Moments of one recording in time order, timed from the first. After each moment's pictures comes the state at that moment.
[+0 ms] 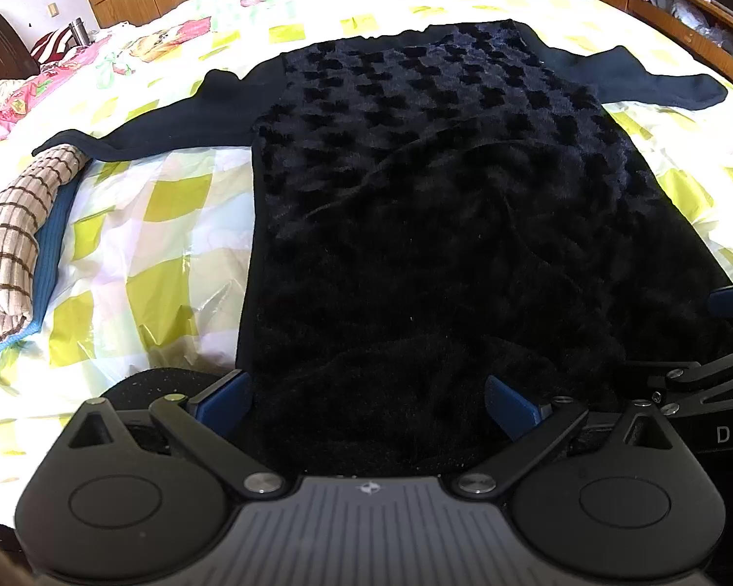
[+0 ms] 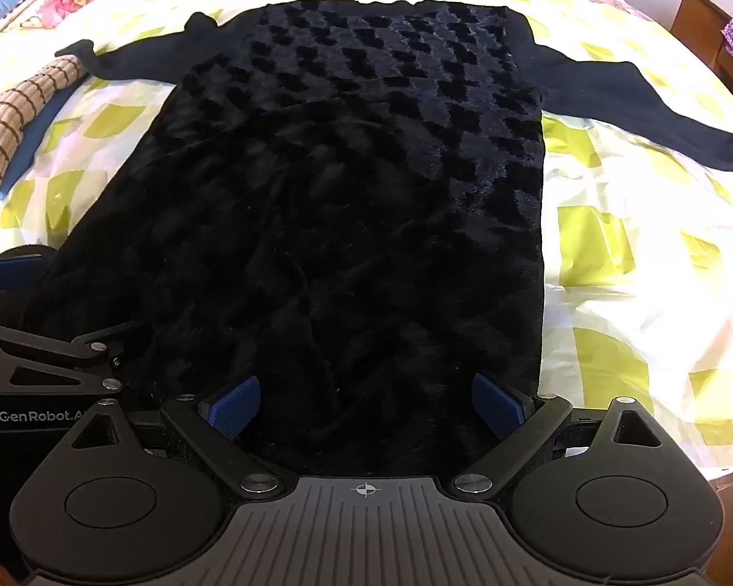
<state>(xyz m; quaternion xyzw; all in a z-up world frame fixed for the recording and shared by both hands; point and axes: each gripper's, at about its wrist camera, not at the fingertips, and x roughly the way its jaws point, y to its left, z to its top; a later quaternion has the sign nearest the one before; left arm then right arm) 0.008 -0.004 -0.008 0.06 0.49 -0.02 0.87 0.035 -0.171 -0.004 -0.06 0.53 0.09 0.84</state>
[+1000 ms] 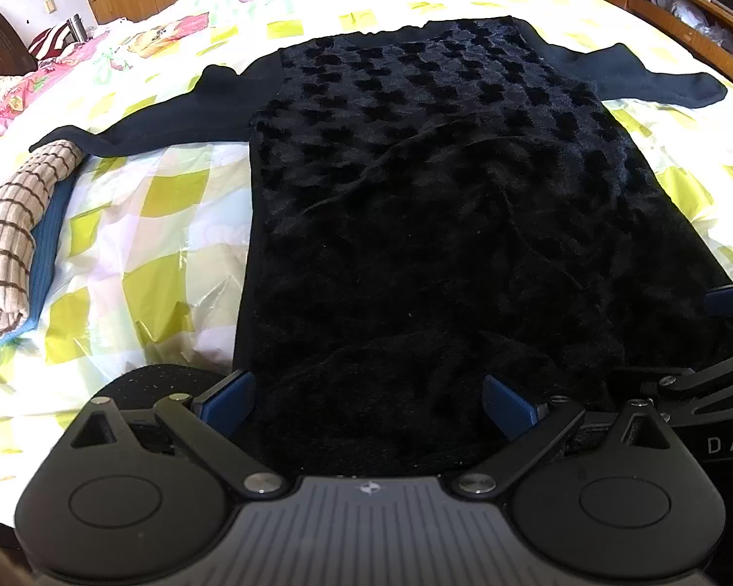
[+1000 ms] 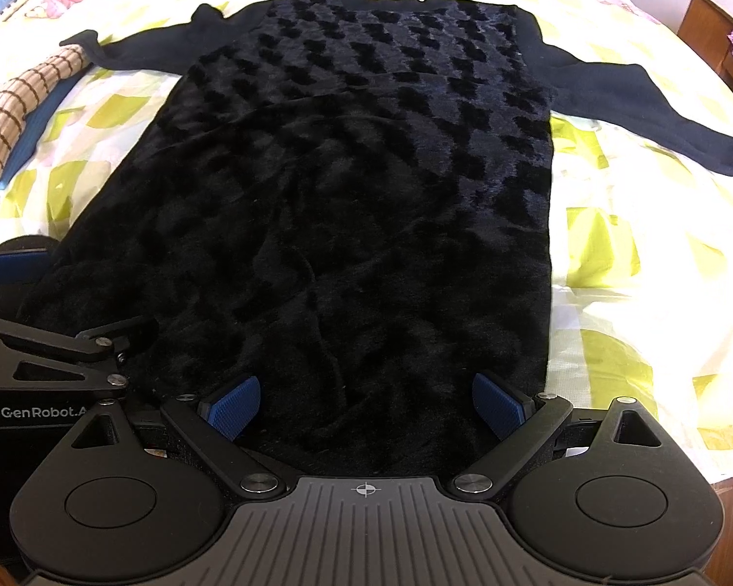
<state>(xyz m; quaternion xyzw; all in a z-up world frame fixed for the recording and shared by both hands) 0.011 -0.005 -0.009 0.06 0.50 -0.03 0.87 0.037 -0.167 -0.006 -0.07 0.53 0.10 0.84</state>
